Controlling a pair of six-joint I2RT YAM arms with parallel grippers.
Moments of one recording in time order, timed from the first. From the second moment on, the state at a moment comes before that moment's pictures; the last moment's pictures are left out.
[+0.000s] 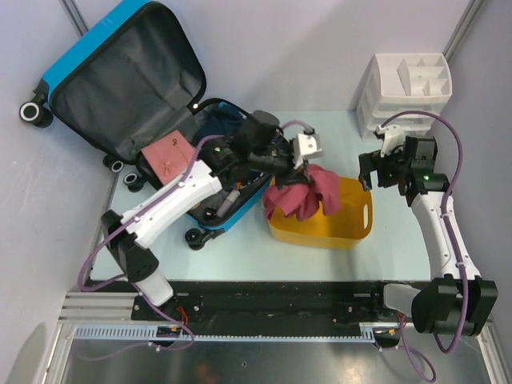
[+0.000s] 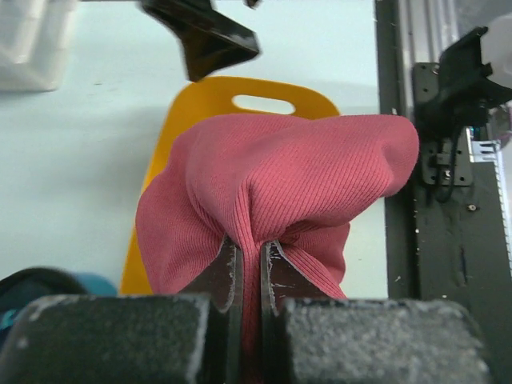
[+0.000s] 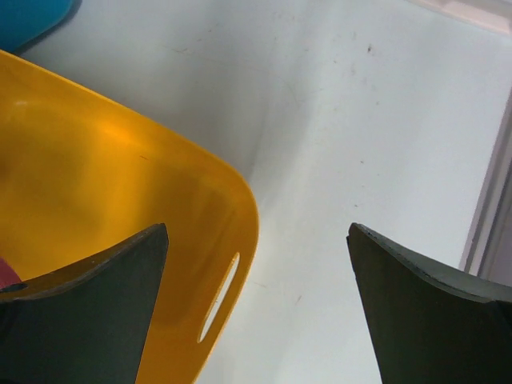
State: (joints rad) left arm -0.82 1.64 1.77 -0.66 0.57 0.39; right arm -0.04 1.19 1.10 -0.59 -0.25 -0.29
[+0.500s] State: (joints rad) left arm -0.90 1.99 1.80 -0.55 0.43 0.45; right arm -0.08 1.14 1.10 -0.64 -0.26 -0.33
